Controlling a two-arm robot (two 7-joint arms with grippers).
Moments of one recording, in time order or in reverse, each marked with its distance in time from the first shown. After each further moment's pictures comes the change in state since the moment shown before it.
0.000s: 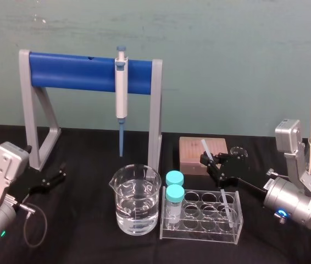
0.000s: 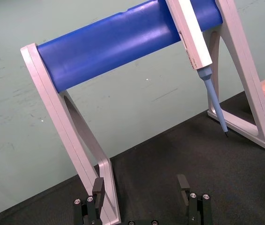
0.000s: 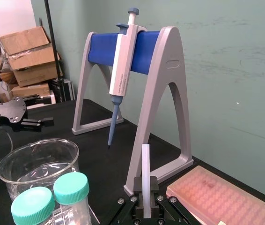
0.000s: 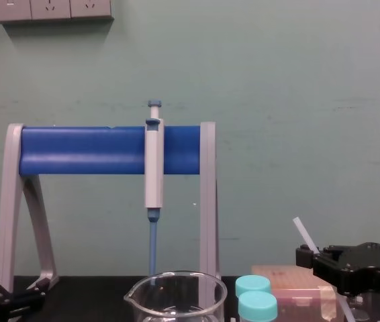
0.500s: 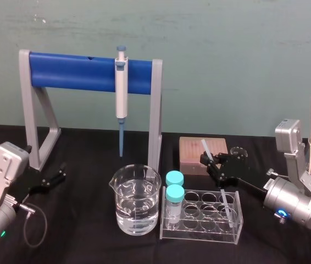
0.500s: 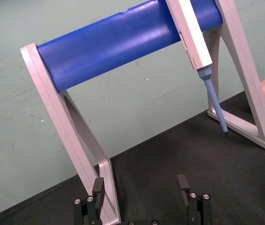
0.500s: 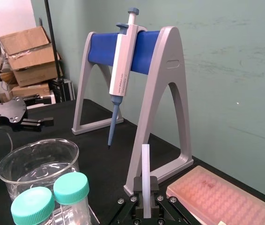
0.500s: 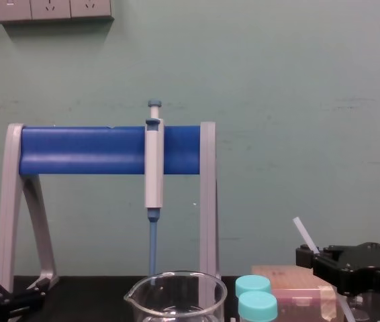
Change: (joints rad) left arm 0.000 0.000 0.000 0.000 0.000 0.000 0.000; right arm 0.000 0.000 0.000 0.000 0.000 0.000 0.000
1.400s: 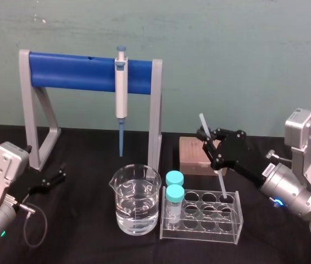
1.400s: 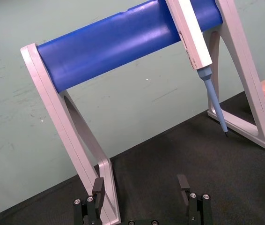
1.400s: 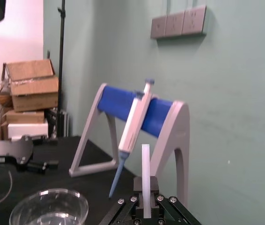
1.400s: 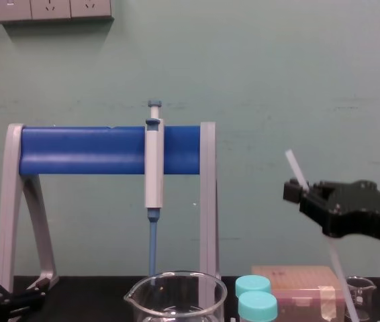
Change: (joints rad) left arm 0.000 0.000 0.000 0.000 0.000 0.000 0.000; right arm -0.060 -0.027 0.067 -0.154 -0.069 -0.127 -0.051
